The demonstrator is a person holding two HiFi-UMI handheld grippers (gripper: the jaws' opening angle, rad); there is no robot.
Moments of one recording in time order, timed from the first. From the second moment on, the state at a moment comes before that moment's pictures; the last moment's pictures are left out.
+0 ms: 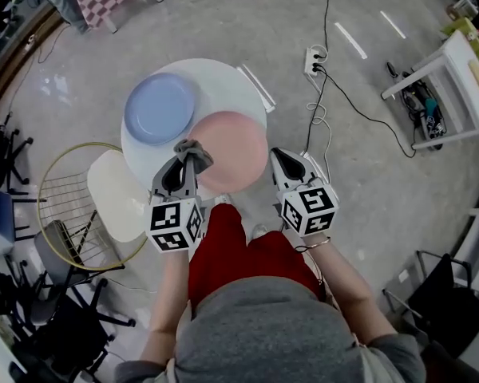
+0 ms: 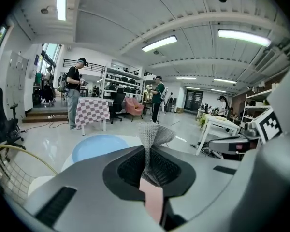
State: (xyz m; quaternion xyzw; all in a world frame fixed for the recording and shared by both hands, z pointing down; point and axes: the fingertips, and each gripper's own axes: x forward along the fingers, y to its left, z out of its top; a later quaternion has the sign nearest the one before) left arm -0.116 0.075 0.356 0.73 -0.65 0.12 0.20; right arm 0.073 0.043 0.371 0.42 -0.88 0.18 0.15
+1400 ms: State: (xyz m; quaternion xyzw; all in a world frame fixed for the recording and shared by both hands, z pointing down) left arm -0.062 -0.034 0.452 0.79 -0.49 0.22 0.29; right arm 0.087 -0.006 0.488 0.46 -0.78 0.31 0.28
